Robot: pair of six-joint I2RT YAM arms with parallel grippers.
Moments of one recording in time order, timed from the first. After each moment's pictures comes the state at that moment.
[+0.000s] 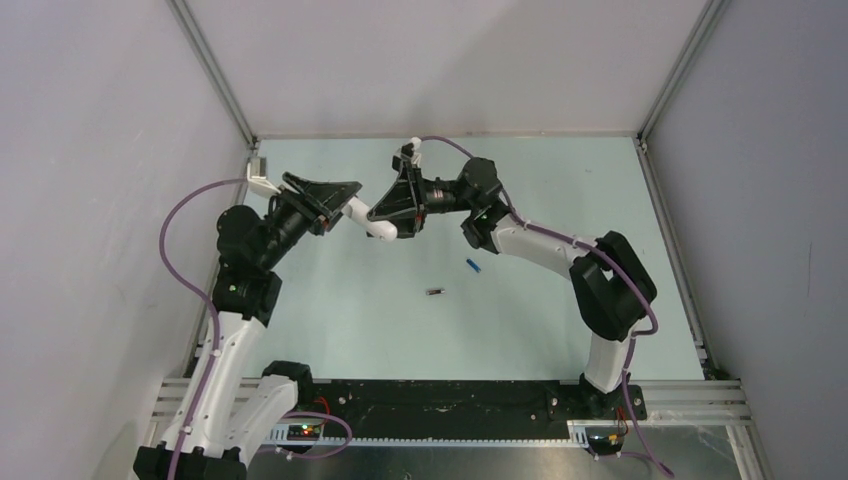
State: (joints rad) left arm -0.13 0.80 0.81 0.05 0.48 -1.18; right arm 0.74 1.85 1.34 0.94 -1.03 1.81
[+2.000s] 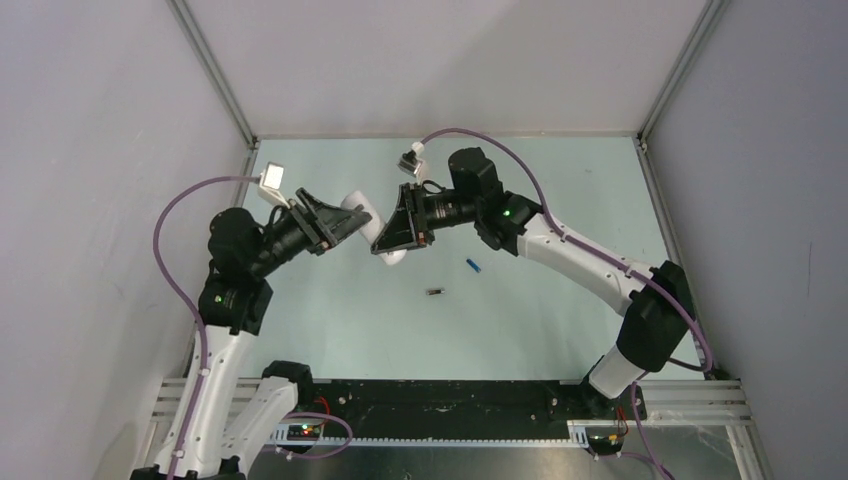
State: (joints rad) left arm -0.14 0.73 0.89 -0.26 0.62 -0.91; right arm 0.82 1.61 1.44 -0.10 -0.84 0.92
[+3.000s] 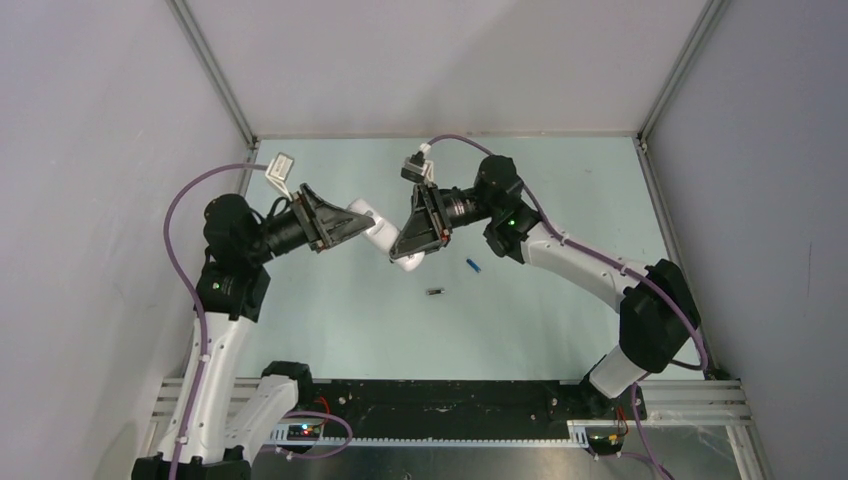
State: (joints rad) left arm -0.09 0.80 0.97 -0.24 0.91 -0.95; right arm 0.75 1.59 1.26 0.51 -1.17 1.39
